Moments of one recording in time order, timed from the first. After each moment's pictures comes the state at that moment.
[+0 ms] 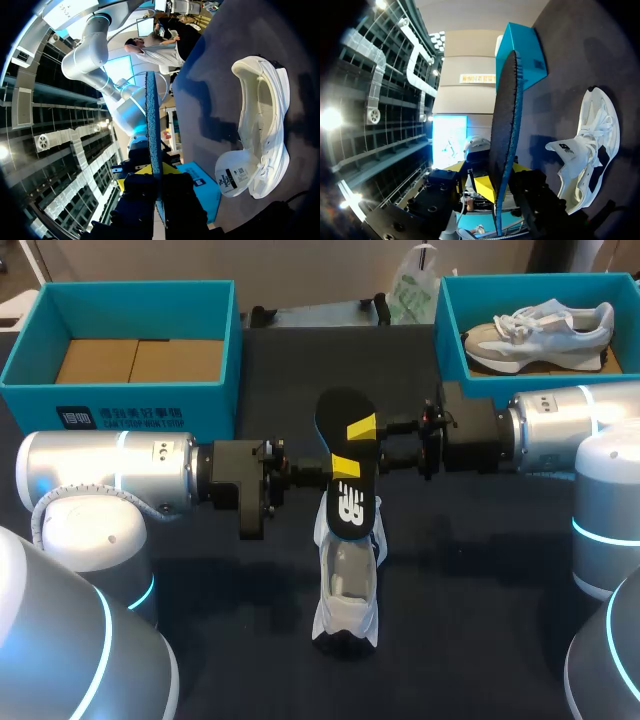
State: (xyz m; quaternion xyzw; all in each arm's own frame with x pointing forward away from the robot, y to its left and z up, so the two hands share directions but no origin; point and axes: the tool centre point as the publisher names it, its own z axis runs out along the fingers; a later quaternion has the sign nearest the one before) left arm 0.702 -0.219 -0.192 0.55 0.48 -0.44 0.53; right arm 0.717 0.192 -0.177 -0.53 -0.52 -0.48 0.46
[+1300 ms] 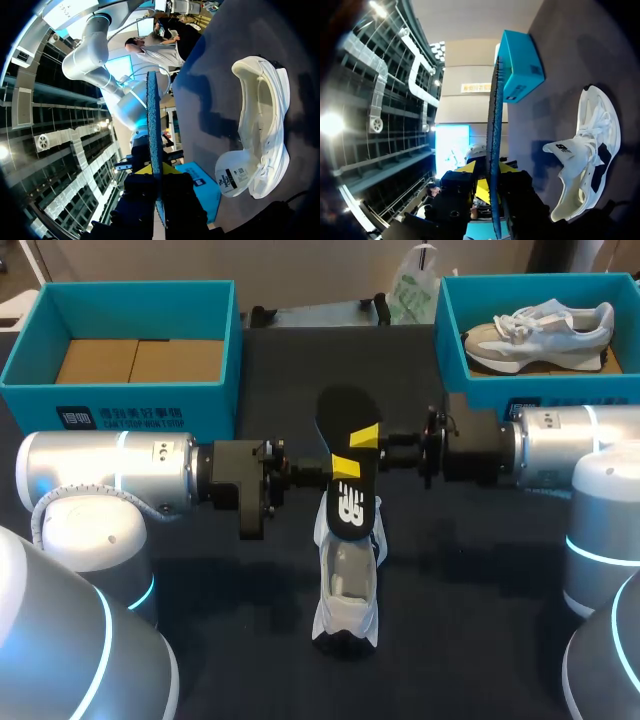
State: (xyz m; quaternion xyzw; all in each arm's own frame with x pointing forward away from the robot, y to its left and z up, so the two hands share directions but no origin) left arm 0.702 -0.219 -0.192 0.54 0.48 -0.44 0.53; right arm 0.720 0.191 -0.181 -0.55 -0.49 -0.51 0.45
